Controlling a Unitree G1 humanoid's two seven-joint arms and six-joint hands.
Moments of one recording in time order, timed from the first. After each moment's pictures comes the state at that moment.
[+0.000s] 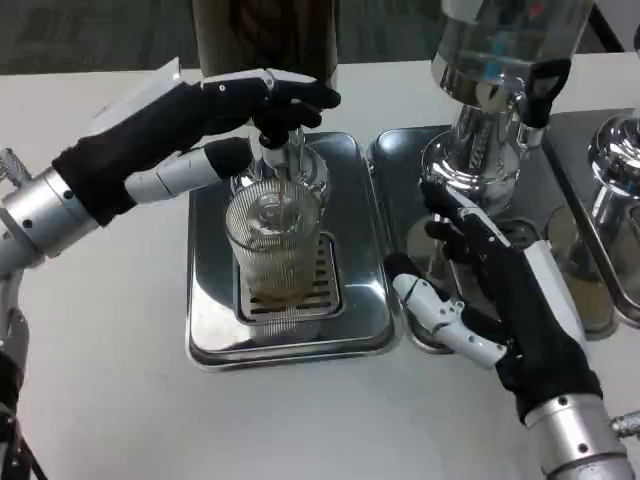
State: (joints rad) left arm -0.72 0.47 0.09 1.04 -0.19 -0.98 -0.99; right arm 0.21 -0.06 0.19 -0.31 -0.32 0.00 0.00
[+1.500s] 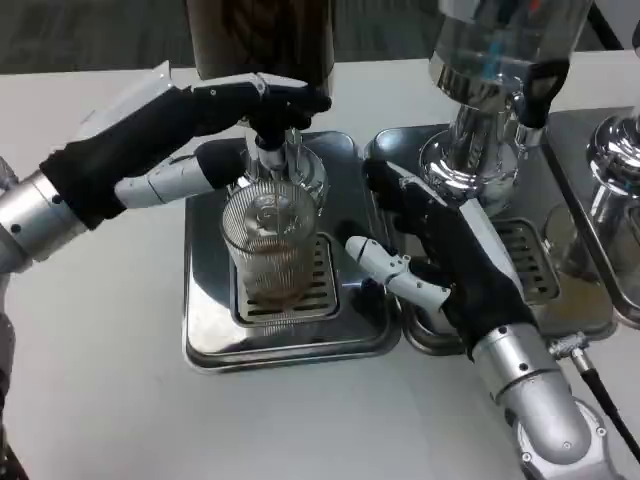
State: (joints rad) left arm -0.70 0.50 0.07 1.01 -0.19 -1.01 -0.97; right arm -0.10 -0.05 0.20 0.03 -0.25 0.01 0.03
